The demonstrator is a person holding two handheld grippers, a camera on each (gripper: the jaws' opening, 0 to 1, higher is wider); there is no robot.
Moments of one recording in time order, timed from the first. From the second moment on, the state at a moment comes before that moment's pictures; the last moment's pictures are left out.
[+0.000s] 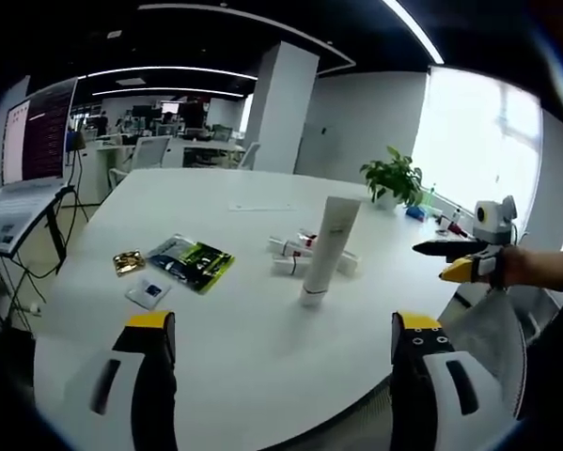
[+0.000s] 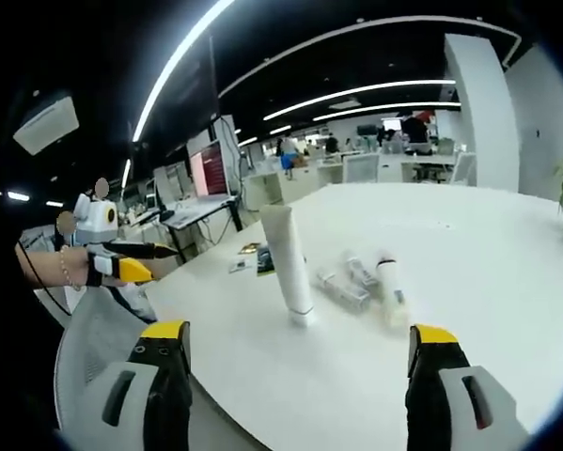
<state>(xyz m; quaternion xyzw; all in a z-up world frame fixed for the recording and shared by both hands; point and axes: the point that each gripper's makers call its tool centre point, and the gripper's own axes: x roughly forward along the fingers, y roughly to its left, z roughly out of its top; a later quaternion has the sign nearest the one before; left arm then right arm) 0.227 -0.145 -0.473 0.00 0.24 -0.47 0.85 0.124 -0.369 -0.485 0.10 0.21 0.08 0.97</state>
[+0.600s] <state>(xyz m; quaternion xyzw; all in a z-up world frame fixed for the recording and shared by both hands) 0.226 -0.144 -0.475 0.01 0.24 -0.47 0.85 0.152 -0.407 -0.478 0.08 0.26 0.06 0.96</state>
